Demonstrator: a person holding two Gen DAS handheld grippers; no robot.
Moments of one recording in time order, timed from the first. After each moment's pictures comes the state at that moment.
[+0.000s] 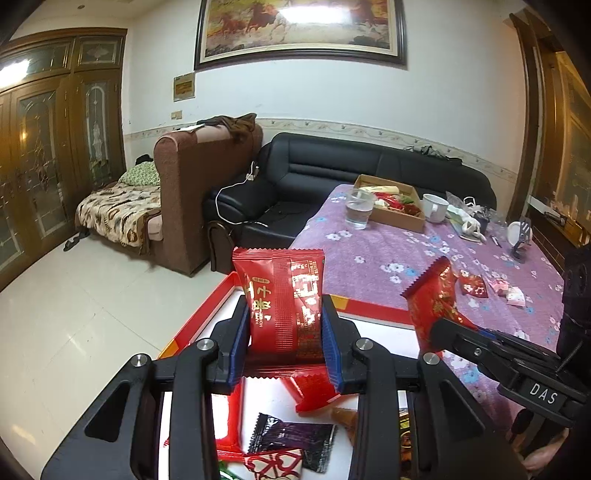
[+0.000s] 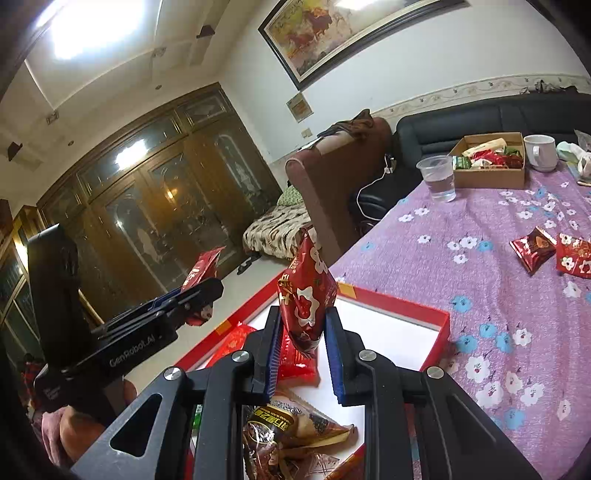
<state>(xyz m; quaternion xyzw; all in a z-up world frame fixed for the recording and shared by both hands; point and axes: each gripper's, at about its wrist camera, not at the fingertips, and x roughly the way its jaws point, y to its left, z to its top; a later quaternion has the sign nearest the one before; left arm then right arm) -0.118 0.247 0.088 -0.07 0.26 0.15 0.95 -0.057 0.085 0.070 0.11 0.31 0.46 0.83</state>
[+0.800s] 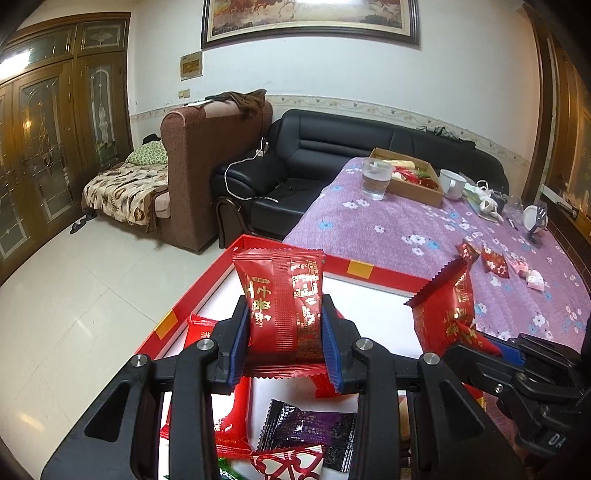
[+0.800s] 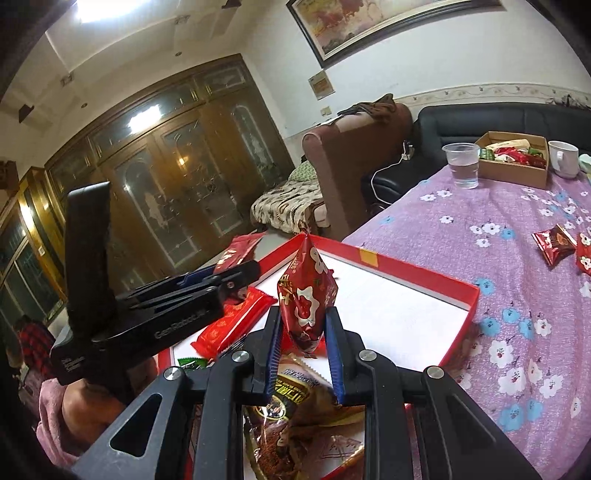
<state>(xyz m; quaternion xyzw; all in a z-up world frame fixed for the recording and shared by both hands) -0.109 0.260 0.061 -0.07 0.30 0.17 0.94 -0.081 0.109 0.059 0.04 0.32 0.49 0.81</state>
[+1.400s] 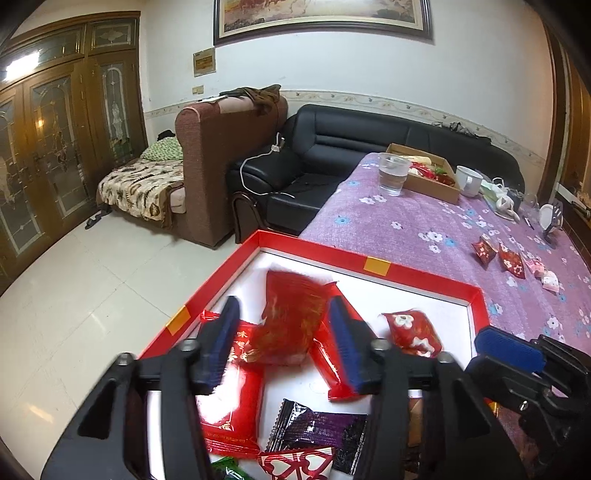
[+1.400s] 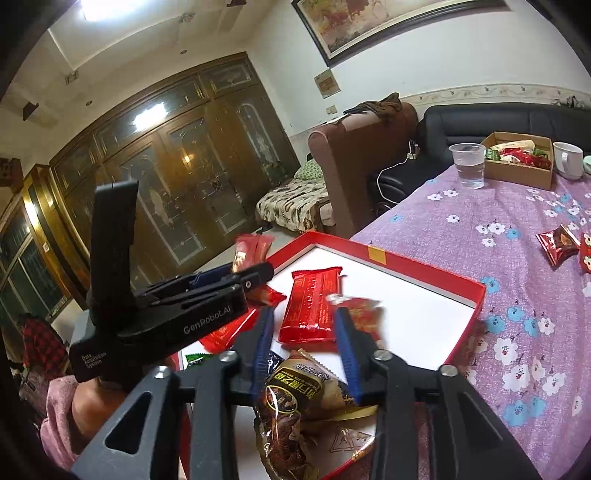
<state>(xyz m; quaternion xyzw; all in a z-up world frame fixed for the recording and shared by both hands) -0.106 0.258 0.060 -0.07 0.31 0.20 0.93 -0.084 0.105 0.061 0.04 0.32 0.49 0.81</state>
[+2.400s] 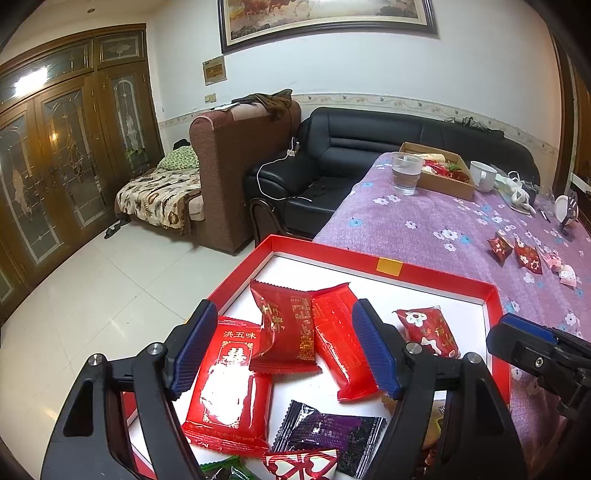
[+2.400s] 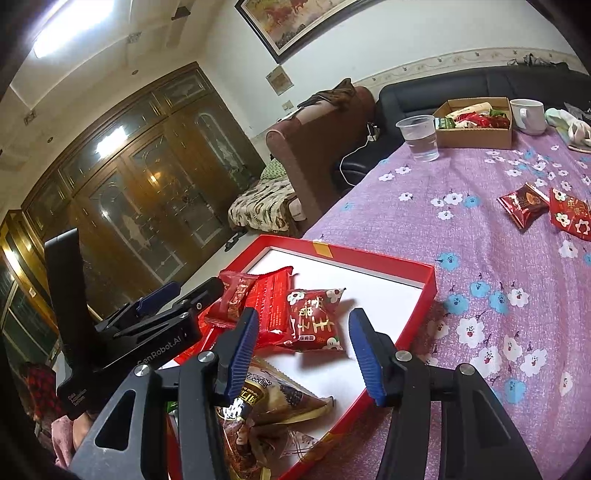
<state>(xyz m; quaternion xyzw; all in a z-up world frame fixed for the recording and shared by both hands) -0.106 0.250 0.059 -0.04 0.30 0.24 0.92 -0.051 0.086 0.051 0.10 0.37 0.44 0.82</state>
